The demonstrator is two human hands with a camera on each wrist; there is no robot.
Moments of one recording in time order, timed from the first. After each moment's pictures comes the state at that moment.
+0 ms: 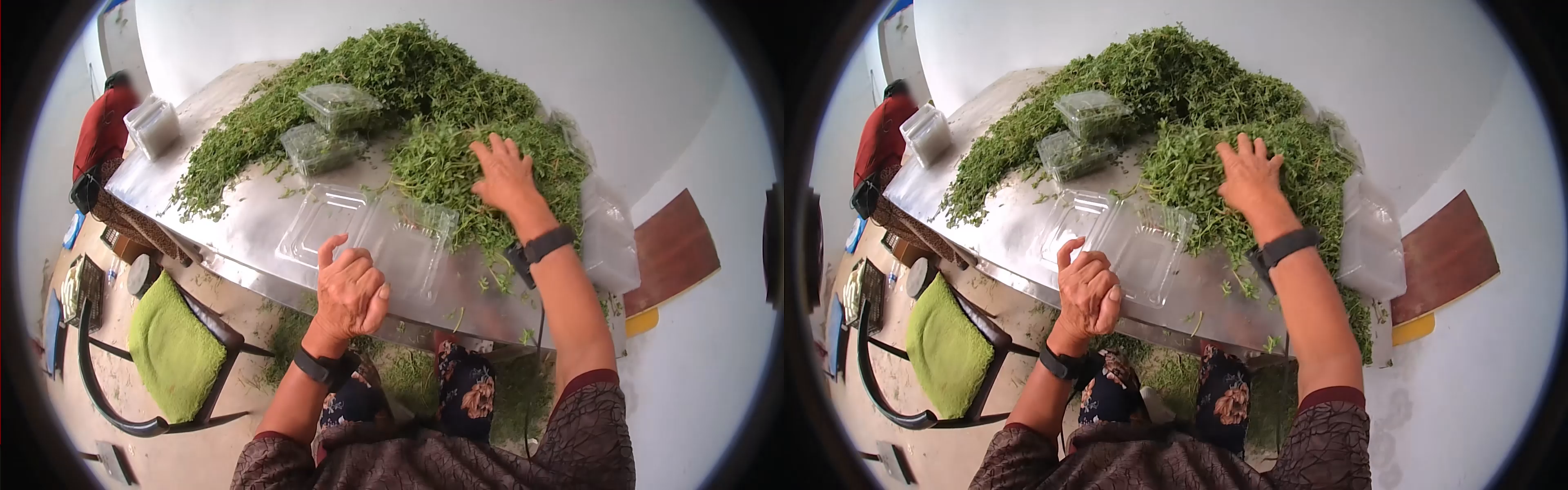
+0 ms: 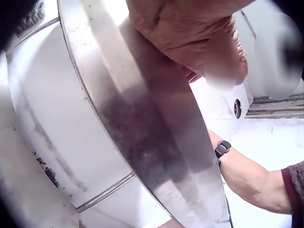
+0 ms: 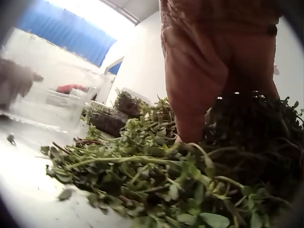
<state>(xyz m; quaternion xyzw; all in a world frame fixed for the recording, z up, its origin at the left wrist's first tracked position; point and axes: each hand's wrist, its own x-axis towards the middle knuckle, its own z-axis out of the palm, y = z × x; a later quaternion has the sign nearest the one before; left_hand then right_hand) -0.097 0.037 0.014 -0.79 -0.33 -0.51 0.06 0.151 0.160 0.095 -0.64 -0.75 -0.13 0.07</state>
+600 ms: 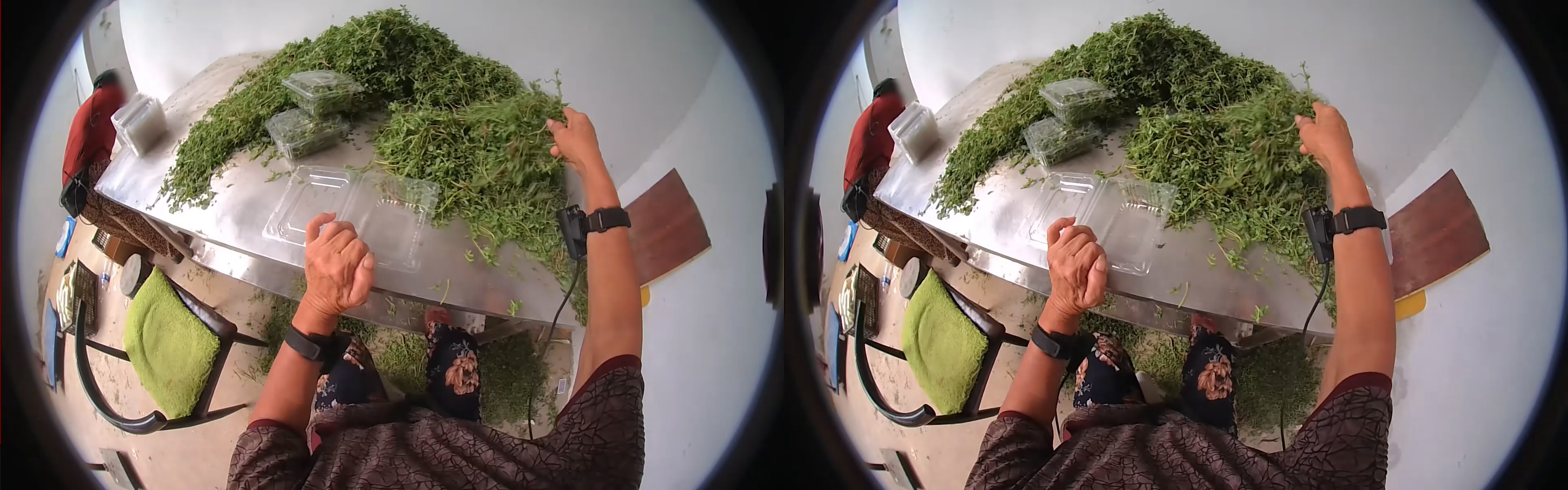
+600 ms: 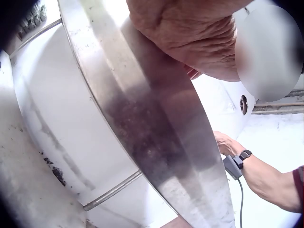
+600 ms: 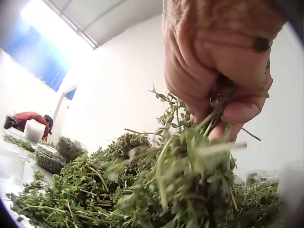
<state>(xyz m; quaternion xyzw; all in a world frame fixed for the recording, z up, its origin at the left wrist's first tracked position) -0.095 0.039 0.012 -0.78 -0.33 -0.52 0.06 0.250 0.138 0.168 -0.75 -0.58 0.03 0.32</state>
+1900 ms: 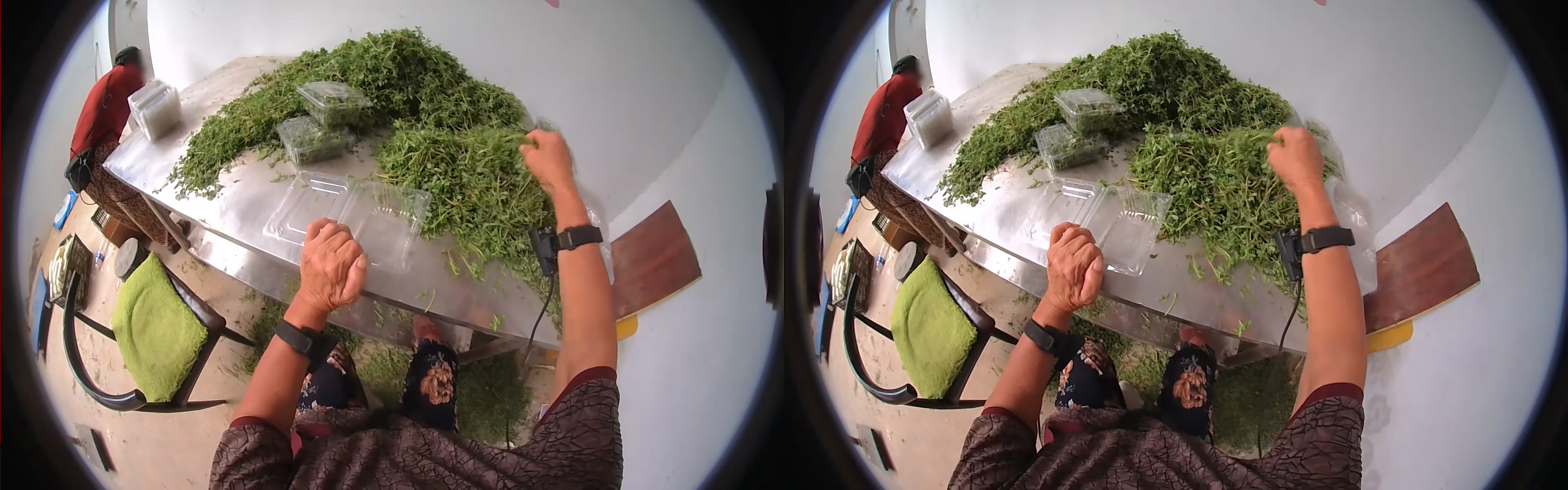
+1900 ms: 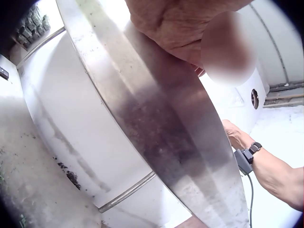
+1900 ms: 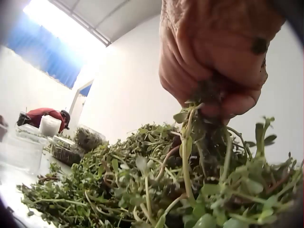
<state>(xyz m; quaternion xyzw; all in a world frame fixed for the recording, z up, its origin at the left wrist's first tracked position) -0.094 0.040 0.012 -0.78 -0.33 -0.53 0.09 0.229 0.149 0.154 -0.69 -0.67 -0.13 0.25</state>
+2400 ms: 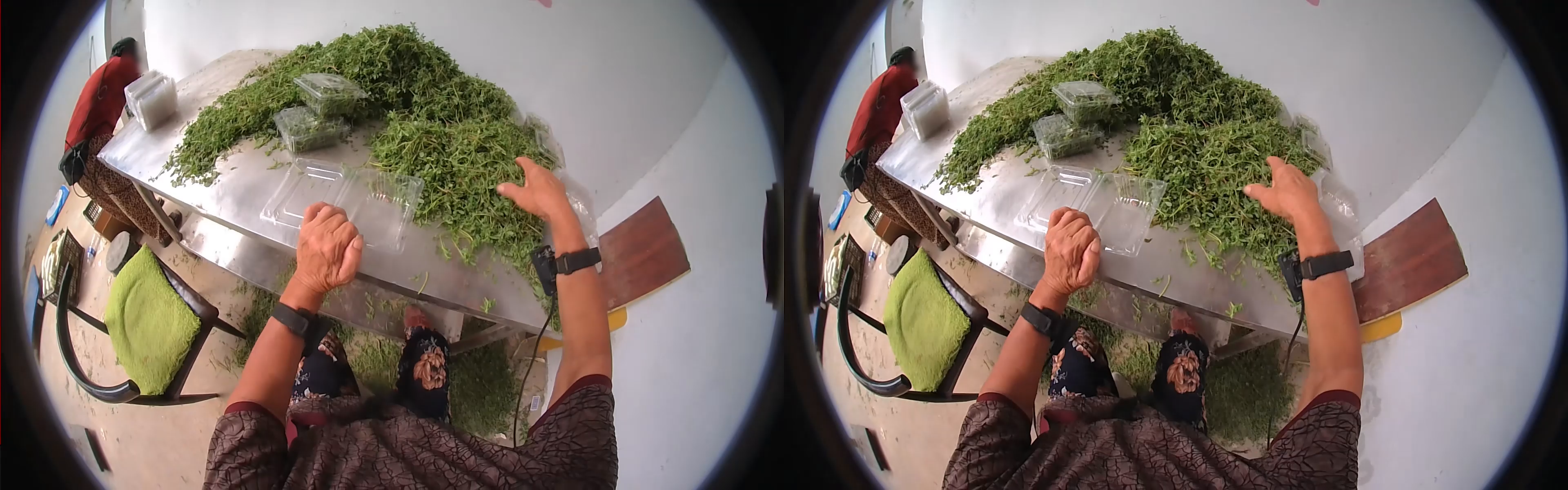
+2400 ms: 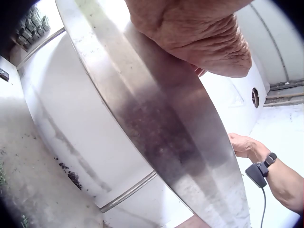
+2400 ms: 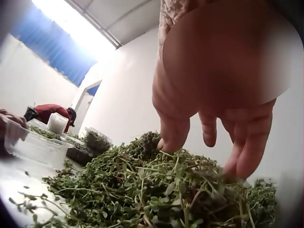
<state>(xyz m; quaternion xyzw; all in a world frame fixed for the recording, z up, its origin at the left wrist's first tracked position) -0.094 0.042 0.009 -0.78 -0.32 -0.53 0.08 0.221 0.083 0.155 -0.73 -0.68 0.01 0.07</state>
